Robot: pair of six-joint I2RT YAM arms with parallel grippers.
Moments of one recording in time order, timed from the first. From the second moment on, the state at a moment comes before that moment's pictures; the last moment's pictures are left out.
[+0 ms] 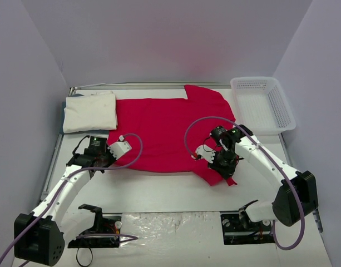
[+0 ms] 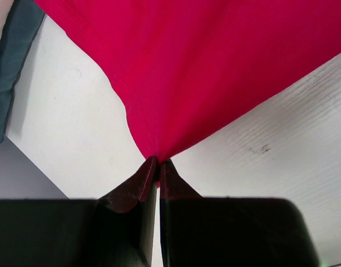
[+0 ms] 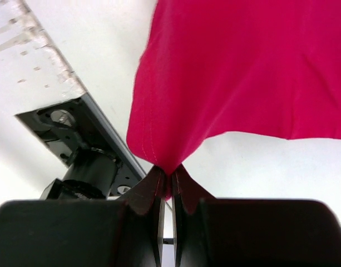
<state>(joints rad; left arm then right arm) -0.21 1.00 0.68 -0.64 -0.01 0.73 0.48 1.35 1.04 -1.30 -0.18 -0.74</state>
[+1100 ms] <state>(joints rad) -0.21 1.24 0.83 -0.55 -0.09 0.69 0.41 1.78 1.47 -1.12 0.06 -0.70</state>
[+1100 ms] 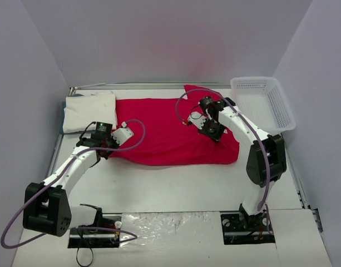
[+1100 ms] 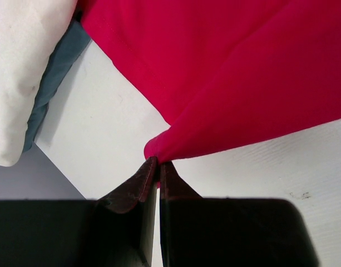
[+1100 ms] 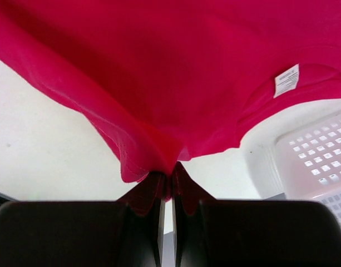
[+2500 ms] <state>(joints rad) -0.24 1.63 1.08 -0.52 -0.24 0.69 0.35 2.21 1.93 -1.09 0.16 -0.67</state>
